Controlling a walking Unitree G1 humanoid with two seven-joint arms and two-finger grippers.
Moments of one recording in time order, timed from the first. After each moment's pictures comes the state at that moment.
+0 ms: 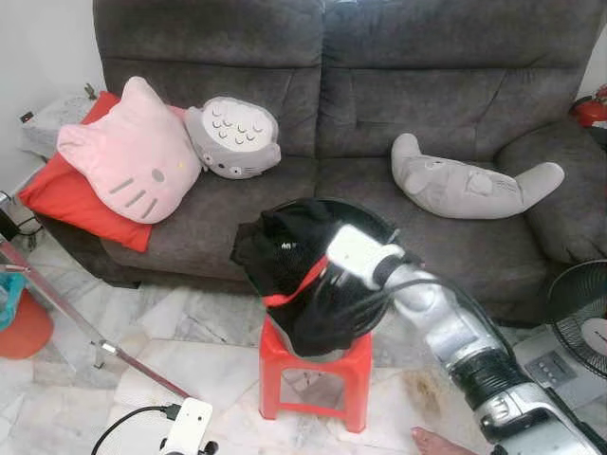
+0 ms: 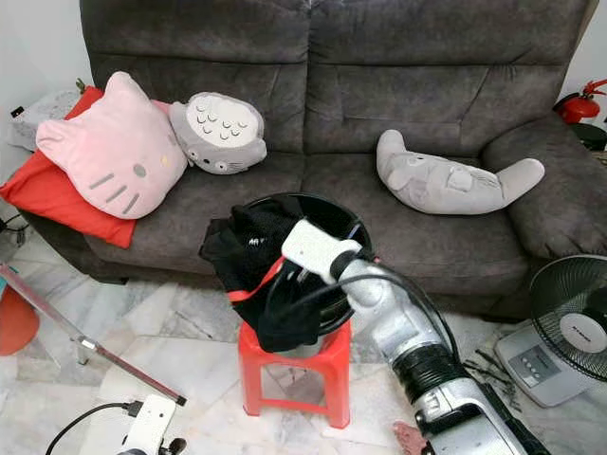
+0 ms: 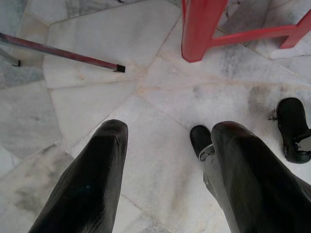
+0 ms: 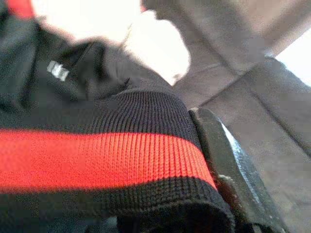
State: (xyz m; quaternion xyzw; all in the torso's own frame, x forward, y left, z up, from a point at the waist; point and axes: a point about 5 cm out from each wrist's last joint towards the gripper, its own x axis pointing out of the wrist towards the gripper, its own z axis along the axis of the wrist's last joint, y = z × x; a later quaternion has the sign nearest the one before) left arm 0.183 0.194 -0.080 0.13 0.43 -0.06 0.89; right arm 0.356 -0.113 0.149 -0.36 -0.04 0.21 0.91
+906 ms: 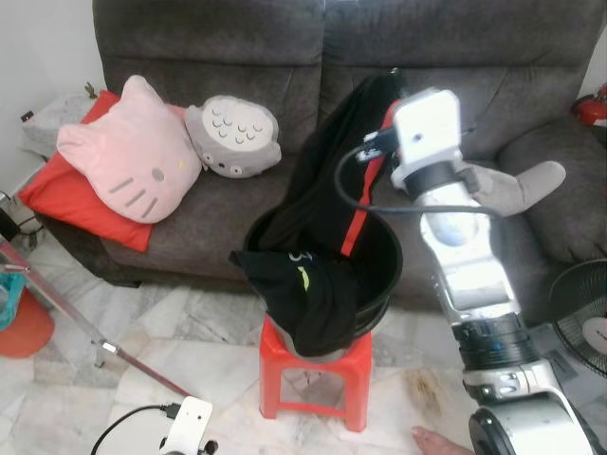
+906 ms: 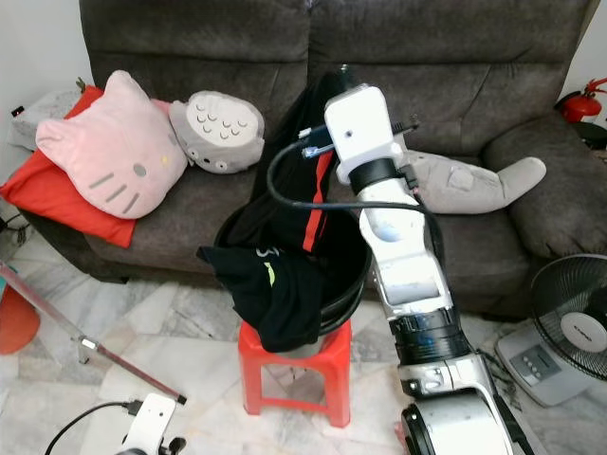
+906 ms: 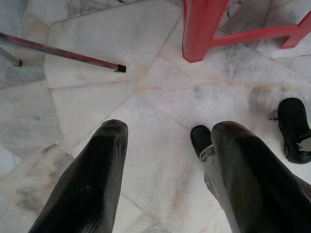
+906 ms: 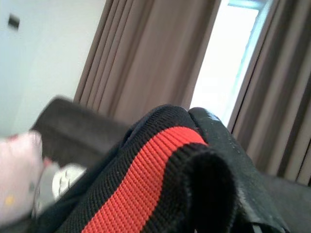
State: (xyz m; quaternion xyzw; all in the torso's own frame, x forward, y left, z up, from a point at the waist) left arm 0.184 0.194 -0.080 0.13 0.43 -0.06 0.89; right arm 0.342 -0.115 0.286 -0.17 -0.30 0.07 0.94
